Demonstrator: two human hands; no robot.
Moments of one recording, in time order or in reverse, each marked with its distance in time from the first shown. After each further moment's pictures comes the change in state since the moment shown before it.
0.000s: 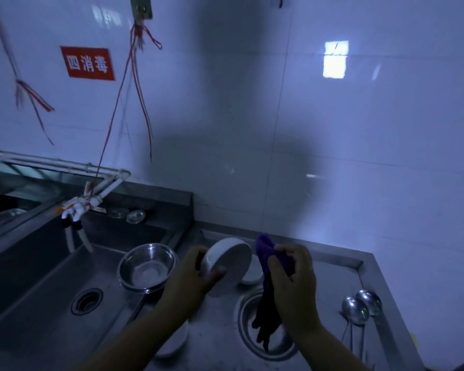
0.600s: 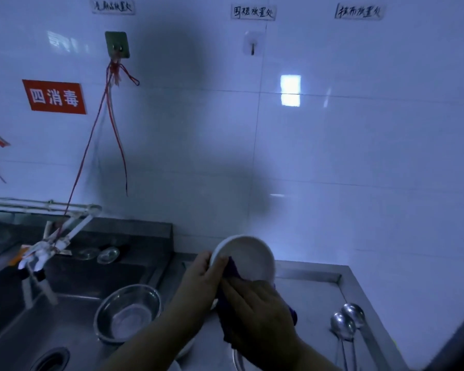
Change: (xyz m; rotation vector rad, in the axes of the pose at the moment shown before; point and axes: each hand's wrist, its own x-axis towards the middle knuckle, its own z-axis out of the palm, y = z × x) left_hand 0.044 0.047 -0.018 -0.645 -0.142 -0.109; right_hand -0.001 -0.038 0.033 -0.583 -0.308 -0.796
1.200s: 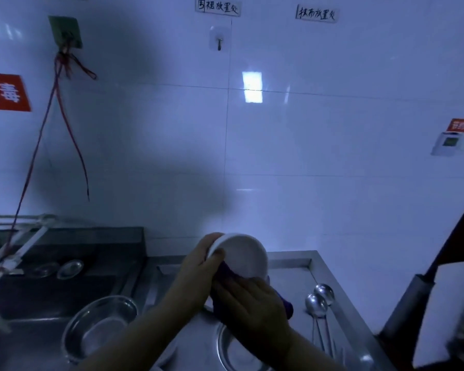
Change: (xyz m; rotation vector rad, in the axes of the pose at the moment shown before) left_hand 0.012 0.017 0.005 0.182 -0.251 0.247; right_hand -0.012 0.002 0.010 -0.178 0.174 -0.036
